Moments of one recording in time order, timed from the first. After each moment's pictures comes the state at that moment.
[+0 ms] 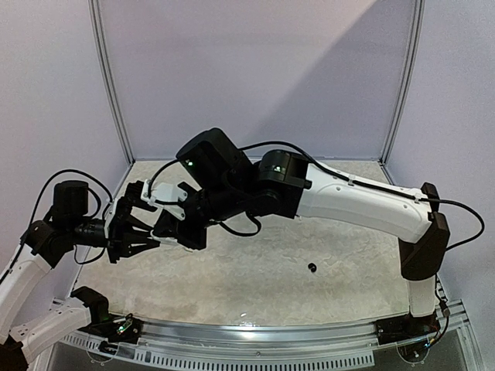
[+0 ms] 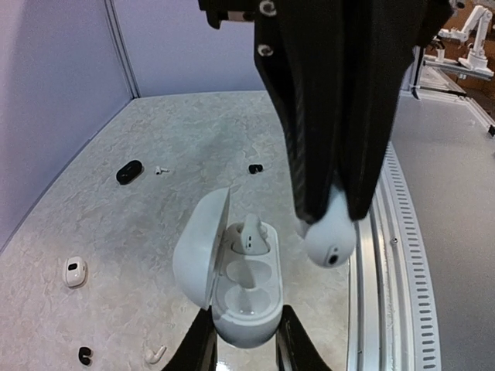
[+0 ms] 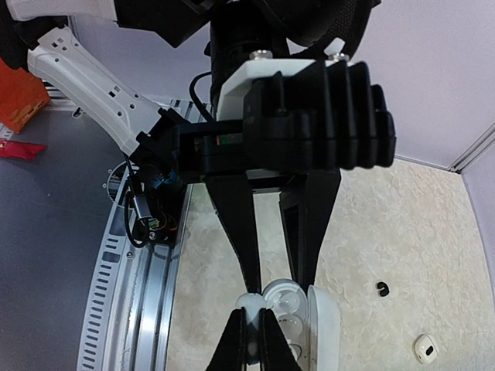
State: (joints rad) left arm -0.30 0.62 0.63 -0.60 0.98 0.59; right arm 1.32 2.09 2.21 -0.69 -0.19 -0.28
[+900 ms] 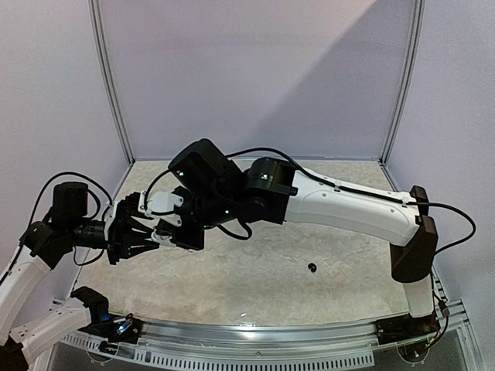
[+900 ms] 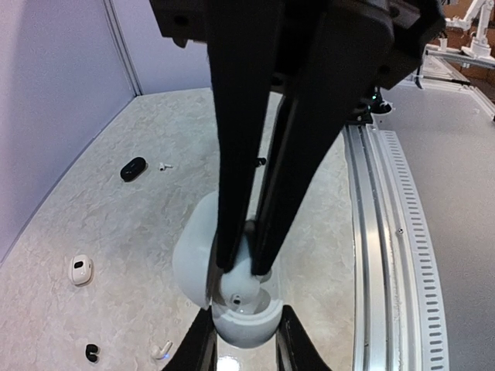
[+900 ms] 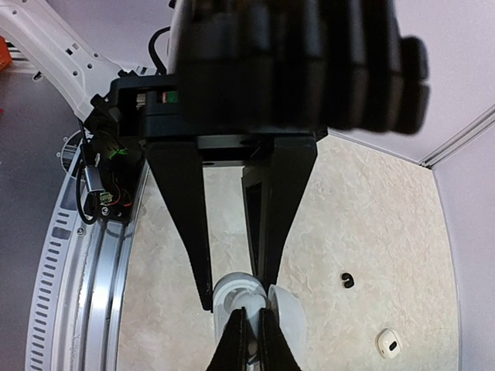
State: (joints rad) left arm -0.30 0.60 0.63 -0.62 0.96 0.64; right arm 1.33 2.15 2.25 -0.70 -0.05 -0.40
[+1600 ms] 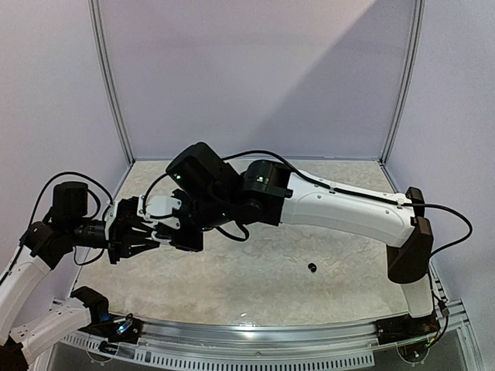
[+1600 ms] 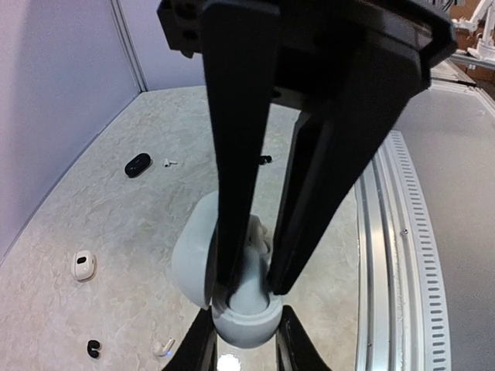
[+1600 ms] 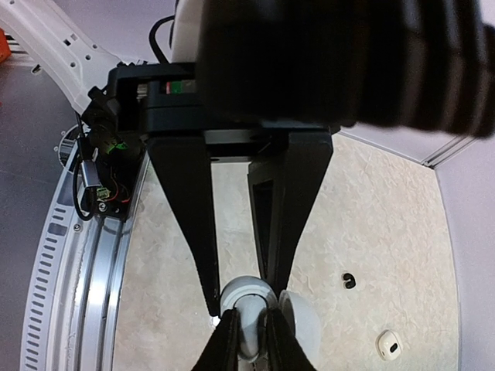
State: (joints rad) left arm -0.30 0.60 0.63 -0.61 0.94 0.62; right arm 1.33 2.18 2.27 -0.71 -0.07 -0.42
